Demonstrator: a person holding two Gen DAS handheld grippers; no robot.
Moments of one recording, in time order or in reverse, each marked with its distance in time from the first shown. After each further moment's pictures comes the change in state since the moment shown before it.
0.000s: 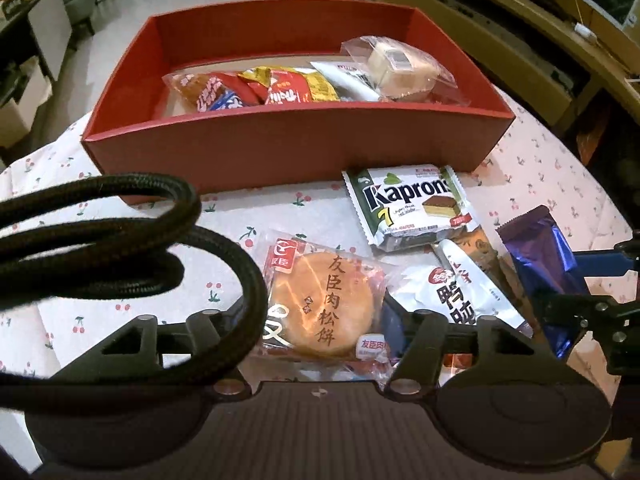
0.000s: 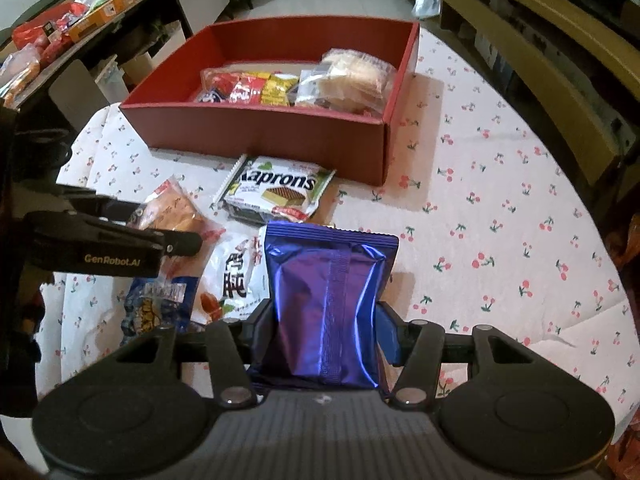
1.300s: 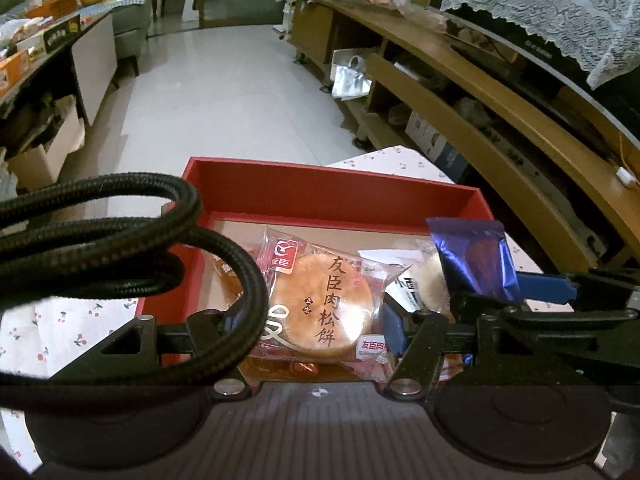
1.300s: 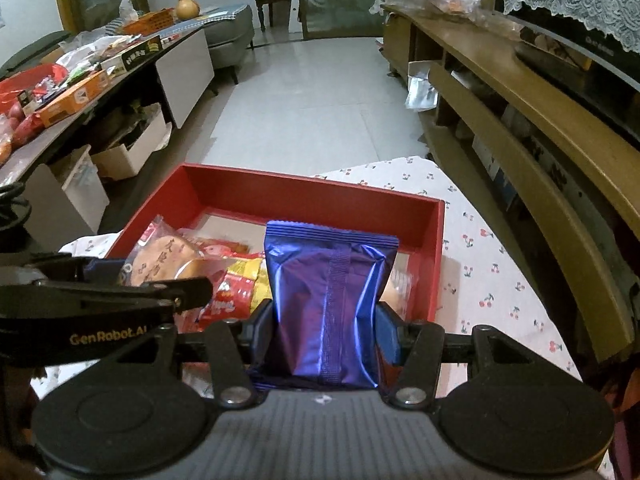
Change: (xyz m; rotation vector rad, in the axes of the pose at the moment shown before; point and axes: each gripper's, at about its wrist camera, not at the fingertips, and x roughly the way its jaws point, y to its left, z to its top) left arm -0.013 0.024 0.106 -0.167 -0.215 0.047; right arm 0.032 0.016 0.147 0.000 -0.208 -0.076
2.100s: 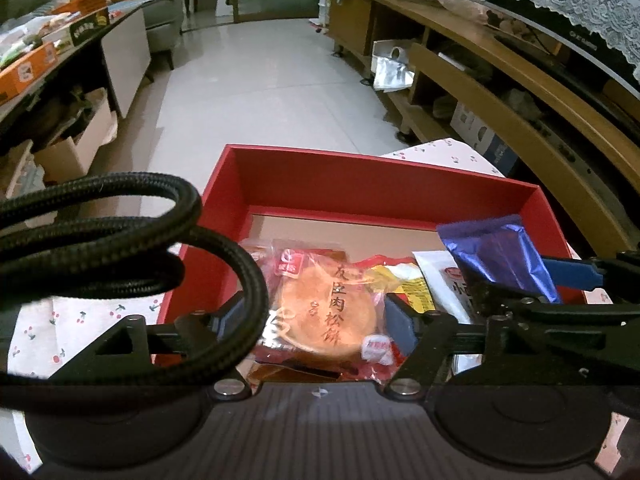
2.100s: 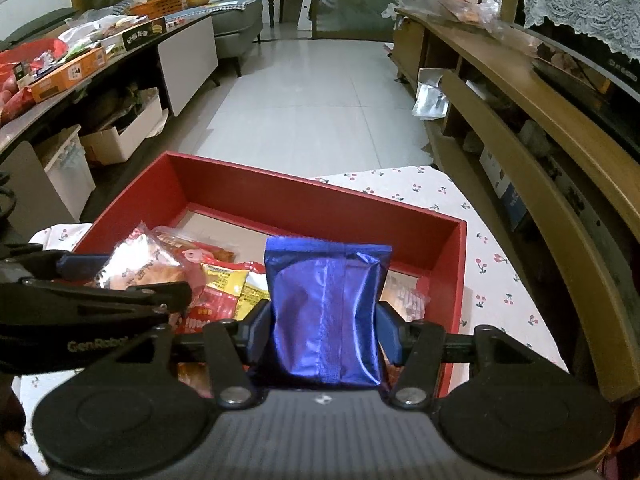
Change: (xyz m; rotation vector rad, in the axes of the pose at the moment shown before) left arm 0.019 0.009 0.002 -0.020 0.012 0.127; right arm 0.032 0.008 0.006 -0.075 -0.012 -0.035
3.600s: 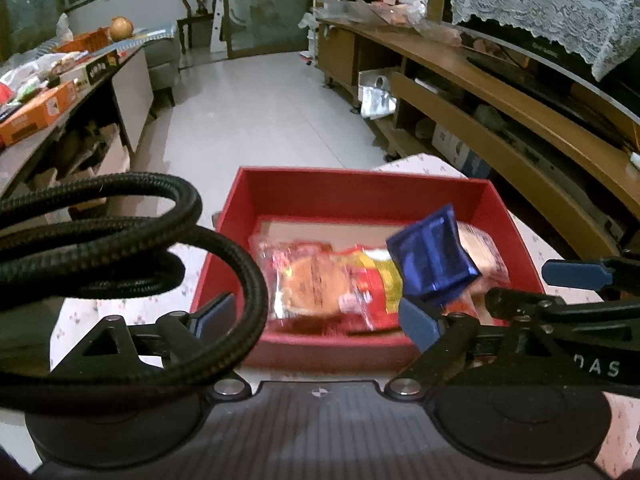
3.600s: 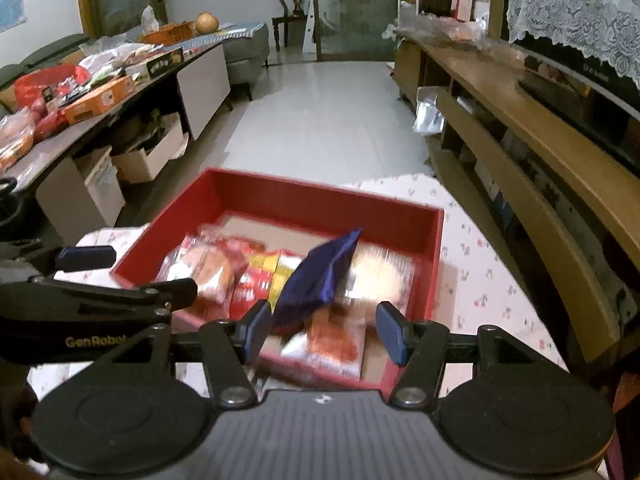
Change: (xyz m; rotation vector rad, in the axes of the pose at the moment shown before) left arm -0.061 -0.008 -0.033 0.059 -0.095 -0.002; right arm -0.074 0.004 -0.038 0.015 -0.047 0.050
